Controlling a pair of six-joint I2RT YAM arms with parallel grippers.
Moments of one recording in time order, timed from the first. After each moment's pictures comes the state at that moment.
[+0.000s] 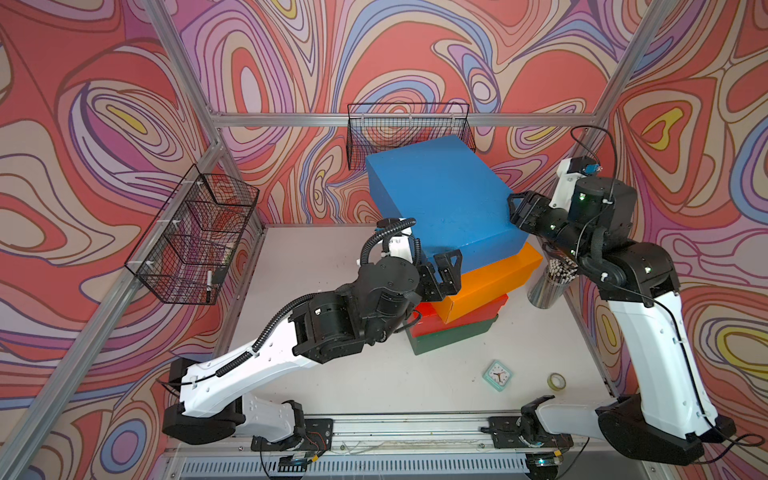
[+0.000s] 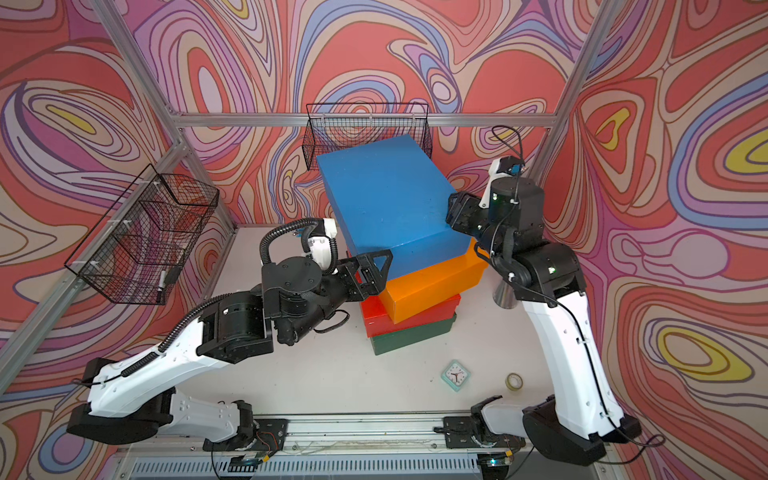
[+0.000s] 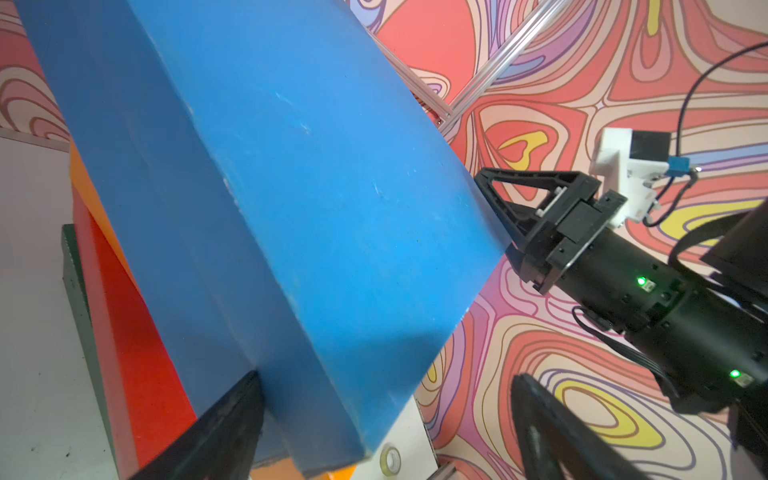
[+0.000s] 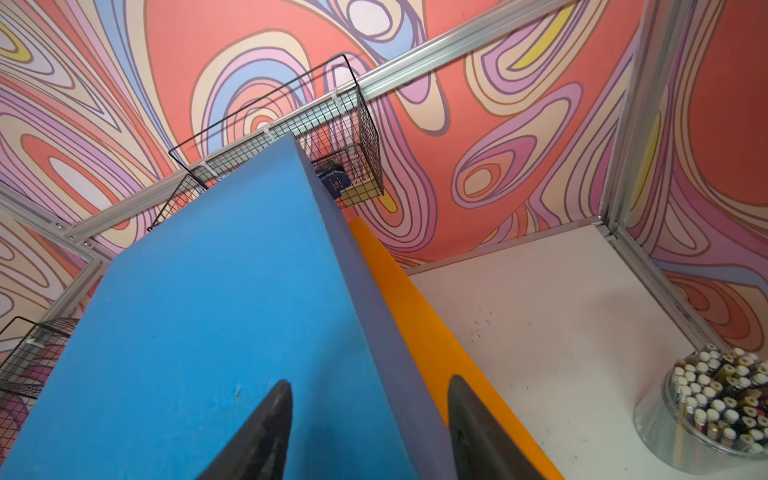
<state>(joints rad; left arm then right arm) -1.26 1.37 1.72 -0.57 -0.57 -0.87 0.36 1.32 1.97 -0.96 0.19 0.48</state>
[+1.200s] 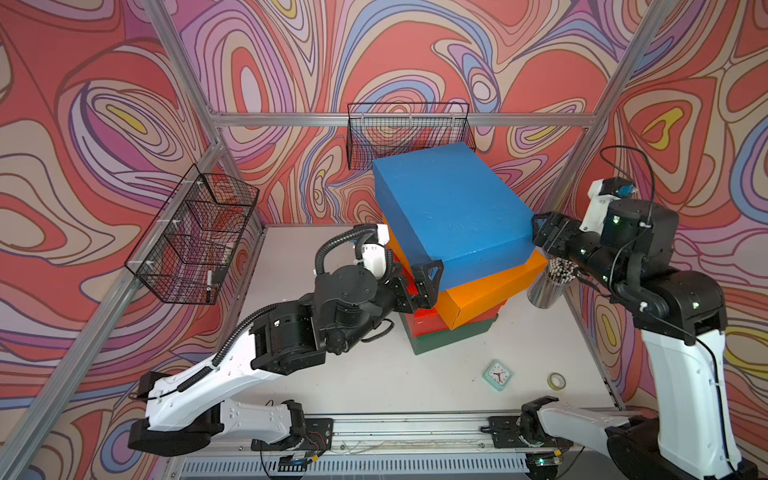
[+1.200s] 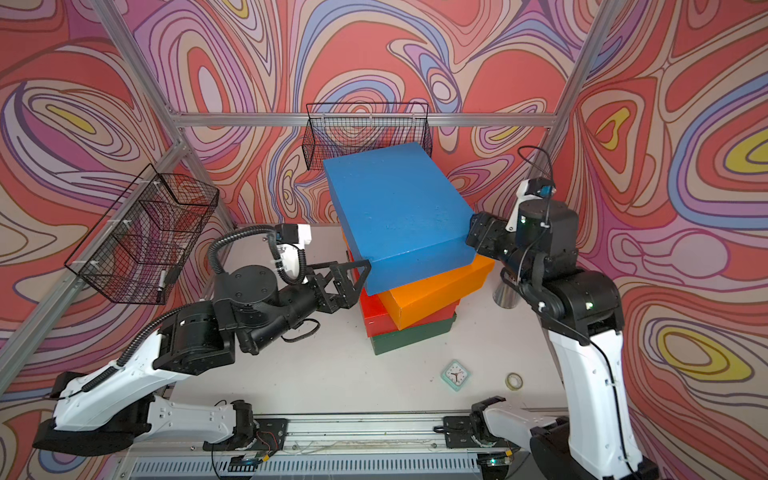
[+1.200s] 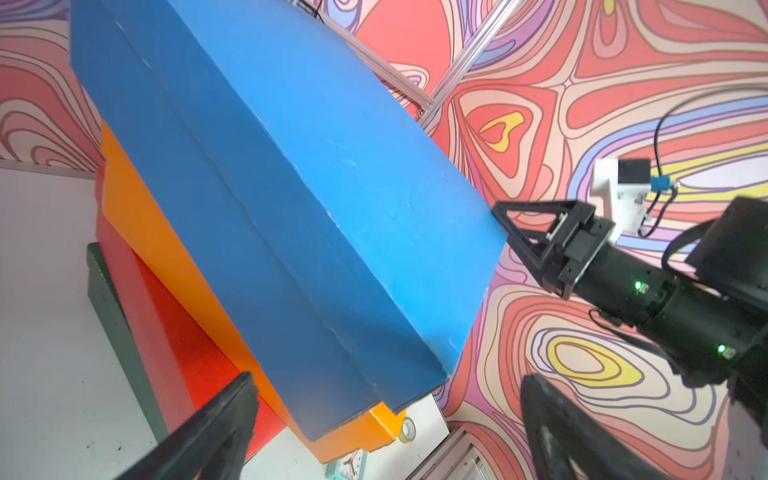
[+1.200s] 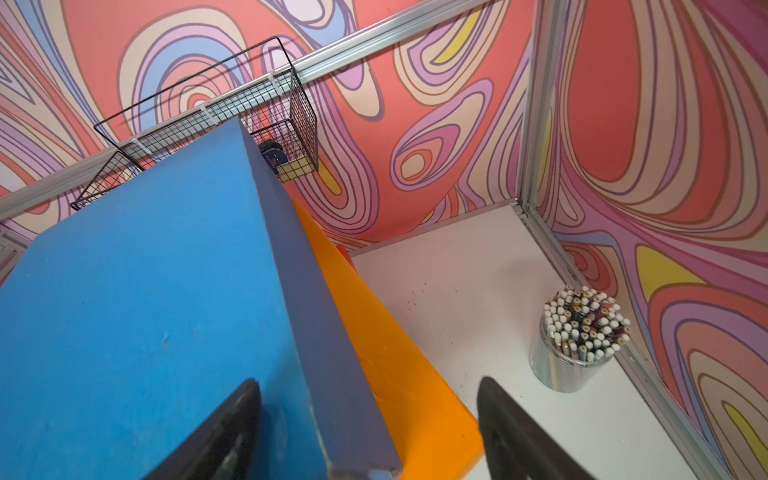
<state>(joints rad) -1.24 1.16 1.61 -0.60 -0.53 -0.77 0.27 1.14 1.89 -1.13 0.26 0.43</state>
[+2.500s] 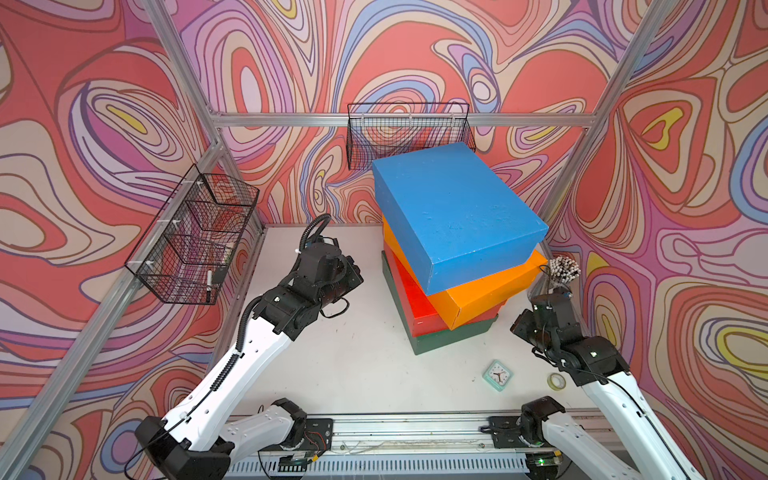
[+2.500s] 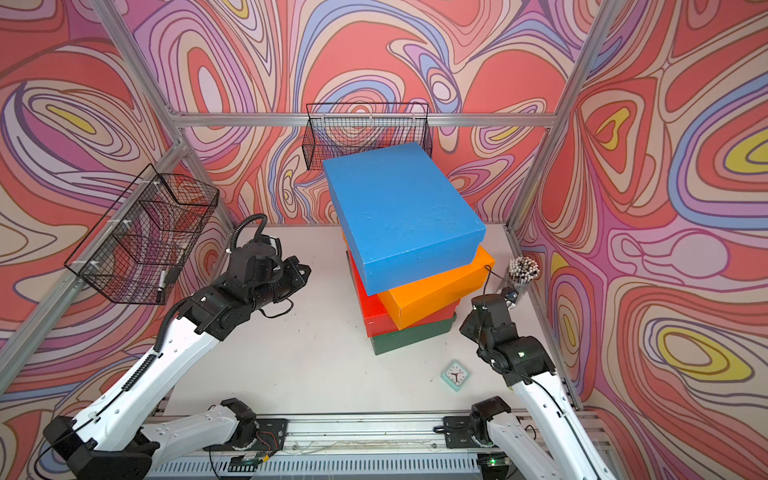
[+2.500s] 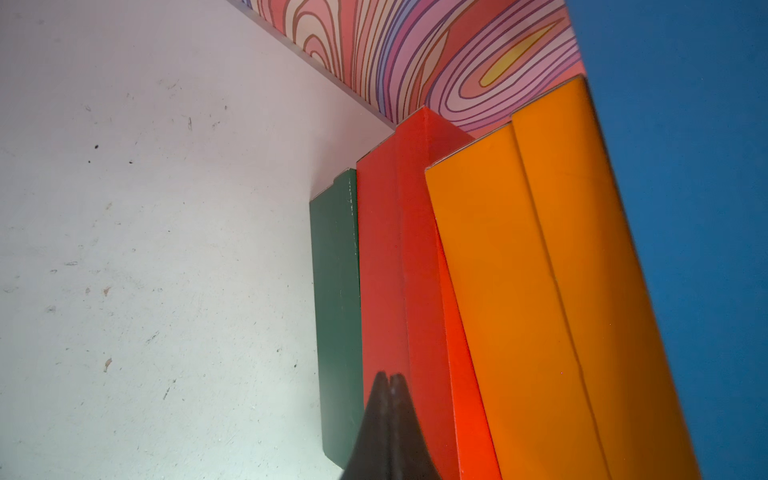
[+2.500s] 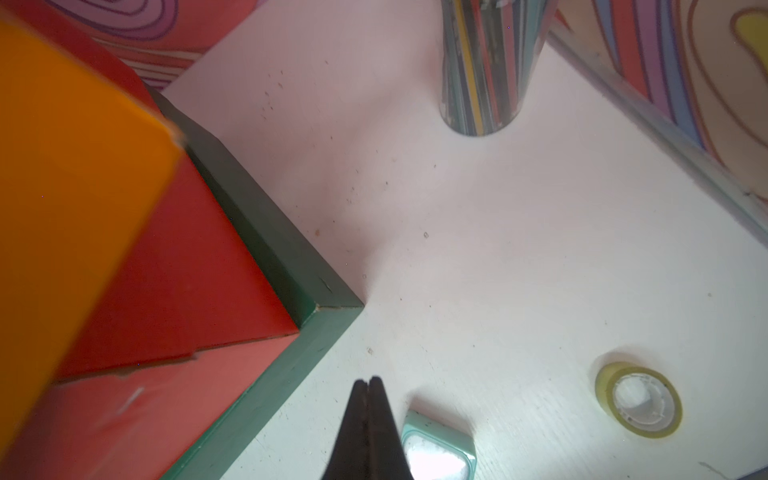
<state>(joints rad) -0.52 1.13 1.22 -0.66 -0.06 -0.98 0.27 0.72 0.78 -0.94 0.29 0.76</state>
